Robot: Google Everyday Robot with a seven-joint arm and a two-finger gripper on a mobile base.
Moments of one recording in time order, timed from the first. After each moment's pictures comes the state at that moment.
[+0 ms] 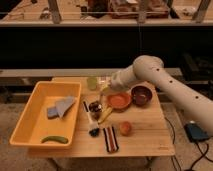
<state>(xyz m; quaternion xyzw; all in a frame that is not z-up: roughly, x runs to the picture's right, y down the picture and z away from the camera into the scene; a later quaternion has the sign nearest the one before) 0.001 -0.007 0.696 0.06 -0.39 -0.53 0.75</state>
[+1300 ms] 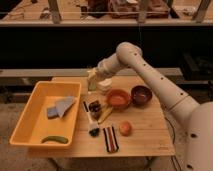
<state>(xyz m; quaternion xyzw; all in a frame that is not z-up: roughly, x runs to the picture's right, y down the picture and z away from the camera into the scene) -0.074 -0.062 0.771 0.09 -0.43 -0.56 0.70</state>
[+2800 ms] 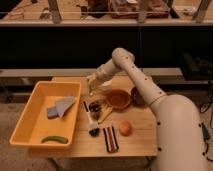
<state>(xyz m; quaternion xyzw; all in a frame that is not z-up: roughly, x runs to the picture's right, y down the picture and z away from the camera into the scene) -0.075 -0.037 0.864 0.05 -0.47 -0.58 0.67</state>
